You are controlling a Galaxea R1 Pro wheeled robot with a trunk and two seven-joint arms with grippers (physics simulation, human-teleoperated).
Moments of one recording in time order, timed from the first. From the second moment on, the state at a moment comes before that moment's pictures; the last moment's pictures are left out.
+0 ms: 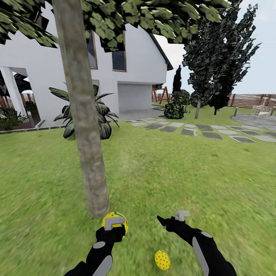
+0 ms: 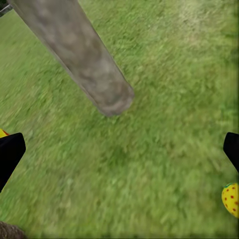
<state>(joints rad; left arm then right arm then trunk) -0.27 0.05 -0.63 -1.27 0.62 0.37 0.67 -0.35 0.06 -0.14 -0.92 -0.08 0.30 0.49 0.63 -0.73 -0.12</state>
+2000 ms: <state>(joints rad) -0.27 0.04 -0.63 -1.16 0.62 0.37 0.67 -0.35 0.06 -0.14 -0.92 -0.07 0.30 0.48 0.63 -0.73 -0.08</state>
